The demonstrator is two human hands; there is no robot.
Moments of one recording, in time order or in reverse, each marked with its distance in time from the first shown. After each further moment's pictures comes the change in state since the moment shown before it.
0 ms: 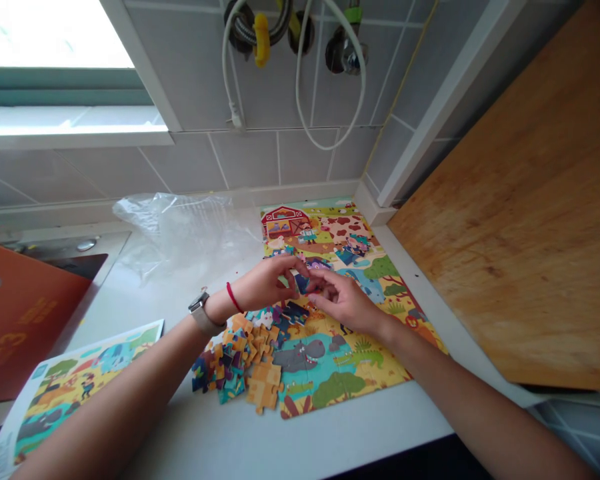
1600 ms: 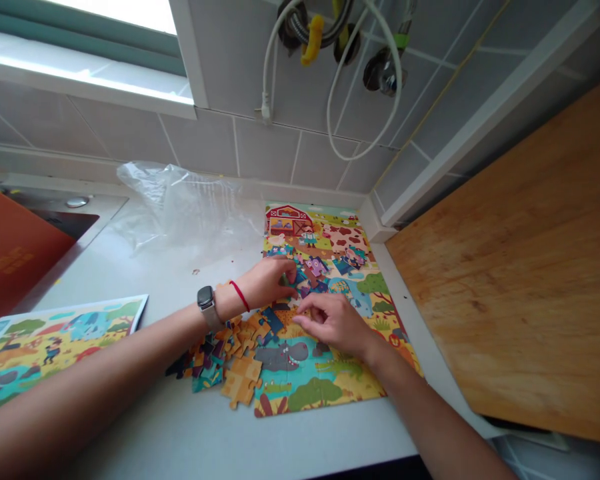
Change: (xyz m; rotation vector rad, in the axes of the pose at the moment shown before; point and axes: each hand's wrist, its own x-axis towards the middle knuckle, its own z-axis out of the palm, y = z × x) left_hand 0.006 -0.008 0.022 0.339 0.154 -0.109; right_hand -0.011 -0.017 -0.001 -0.364 -0.164 -0.193
